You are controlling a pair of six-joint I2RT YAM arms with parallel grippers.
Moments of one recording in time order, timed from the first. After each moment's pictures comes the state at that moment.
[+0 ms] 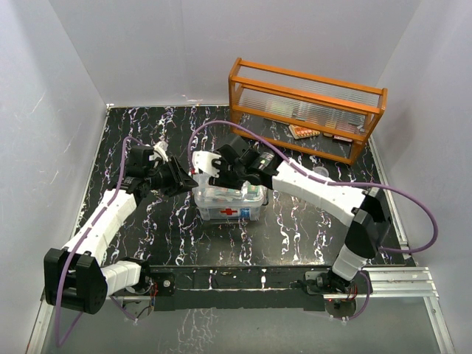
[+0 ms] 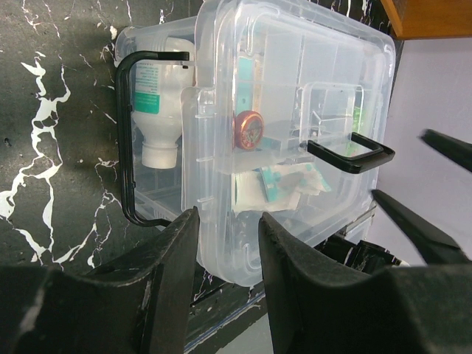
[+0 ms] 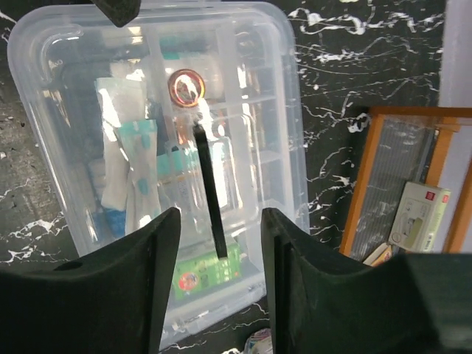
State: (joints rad) left arm -0.21 1.16 0.83 -0.47 0.49 -0.67; right arm 0.92 1.66 1.54 -0.69 0.03 -0.64
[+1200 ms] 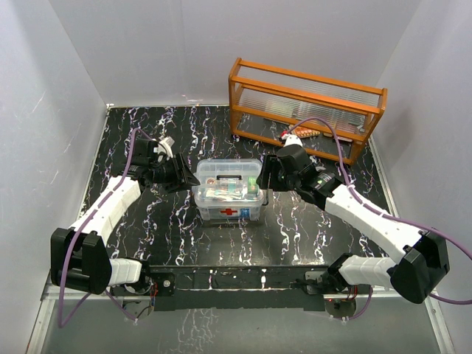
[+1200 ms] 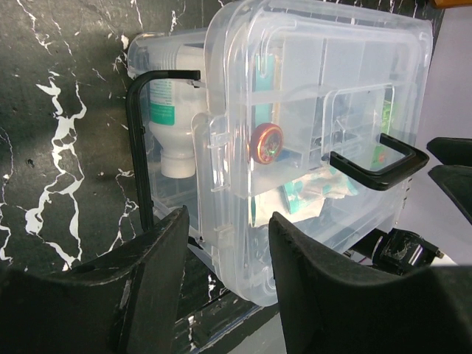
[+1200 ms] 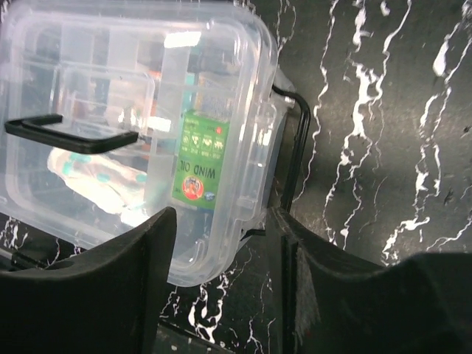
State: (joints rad) left arm -0.21 1.29 0.92 -0.53 0.51 -0.53; right arm 0.66 1.21 0.99 -0.48 0.11 0.59
